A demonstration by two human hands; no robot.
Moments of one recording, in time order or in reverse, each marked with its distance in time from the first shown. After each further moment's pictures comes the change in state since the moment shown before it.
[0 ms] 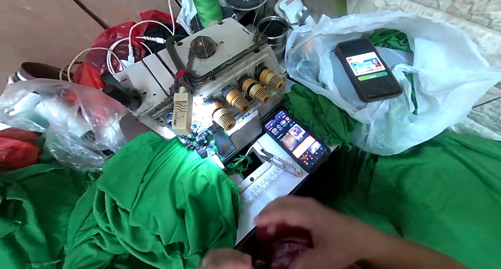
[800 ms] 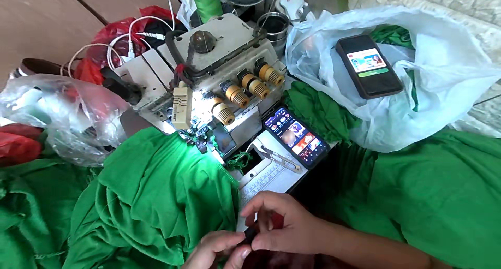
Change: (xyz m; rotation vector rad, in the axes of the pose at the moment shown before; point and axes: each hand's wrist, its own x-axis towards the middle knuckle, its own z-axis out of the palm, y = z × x) left_hand 0.005 -0.005 0.008 -0.043 0.148 -0.090; right_hand 0.017 0.019 0.043 0.397 0.130 0.033
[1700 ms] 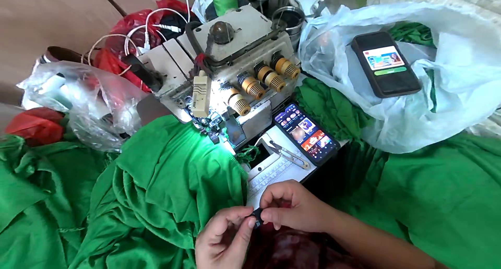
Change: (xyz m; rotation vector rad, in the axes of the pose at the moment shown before) left_hand 0.008 -0.011 0.010 -0.046 0.087 -0.041; right_hand 0.006 0.000 -0.013 0.066 -0.042 0.173
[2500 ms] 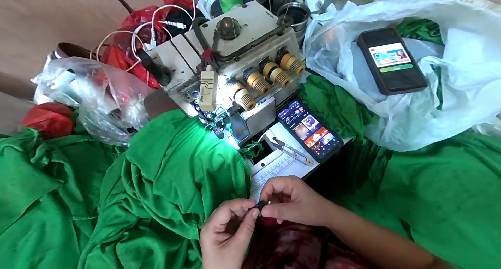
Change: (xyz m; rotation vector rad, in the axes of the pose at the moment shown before) left_hand 0.001 -0.007 -0.001 0.024 0.011 0.037; right_hand 0.002 0.003 0.001 0.010 -0.012 0.011
